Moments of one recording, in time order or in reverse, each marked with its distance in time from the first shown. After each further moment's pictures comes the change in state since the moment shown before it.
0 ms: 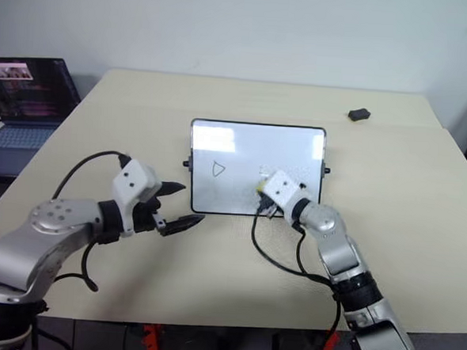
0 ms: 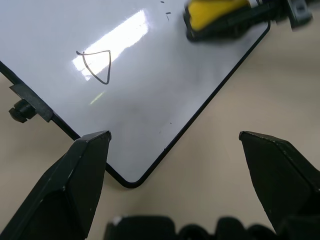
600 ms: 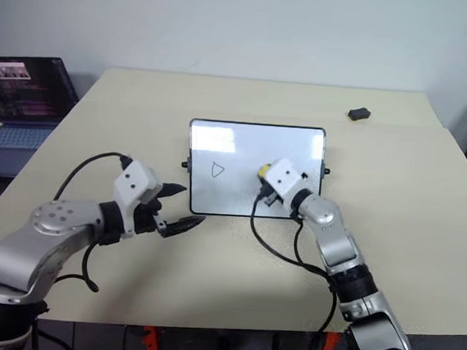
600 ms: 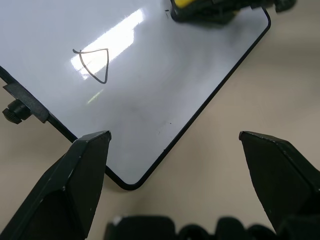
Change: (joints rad) left arm 0.007 0.000 -0.003 0.000 0.001 -0.001 0.000; right arm 0.049 -0.008 0.072 0.023 -0.008 -0.019 0.035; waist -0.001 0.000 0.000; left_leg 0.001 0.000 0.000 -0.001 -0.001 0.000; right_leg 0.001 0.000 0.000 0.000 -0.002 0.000
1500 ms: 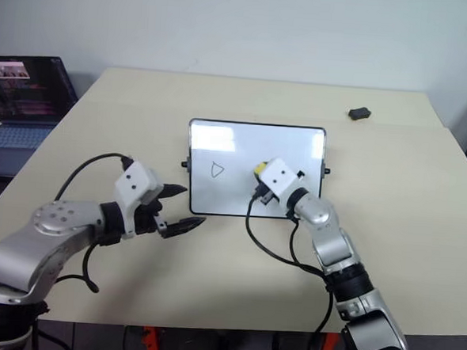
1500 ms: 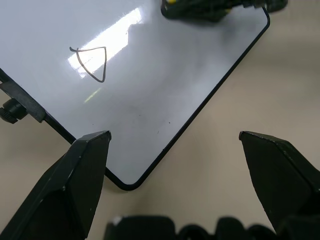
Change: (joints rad) left arm -0.003 0.000 -0.005 0.000 0.001 -0.002 -0.003; right arm -0.031 0.030 0.000 0.038 -0.024 -0.052 -0.054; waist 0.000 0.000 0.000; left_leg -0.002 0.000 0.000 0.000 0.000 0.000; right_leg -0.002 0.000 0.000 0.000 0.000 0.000
